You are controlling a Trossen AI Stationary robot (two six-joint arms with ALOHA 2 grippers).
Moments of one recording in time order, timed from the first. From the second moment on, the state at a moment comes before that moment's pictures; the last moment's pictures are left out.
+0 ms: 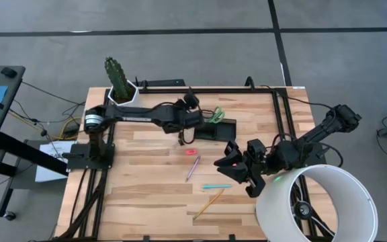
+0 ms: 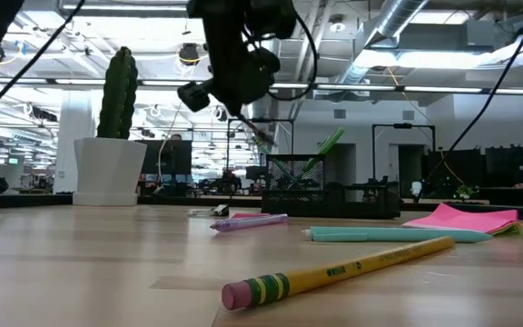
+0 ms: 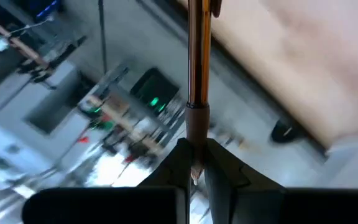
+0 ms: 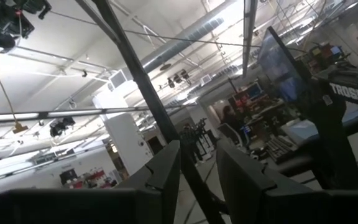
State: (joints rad) left arm 0.13 1.91 1.60 -0.93 -1.03 1.17; right arm 0.53 1.35 0.95 0.84 0.34 0.34
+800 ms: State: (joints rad) left arm 0.13 2.06 1.60 -0.73 -1.13 1.23; right arm 0.51 1.35 0.95 0.78 0.34 0.33
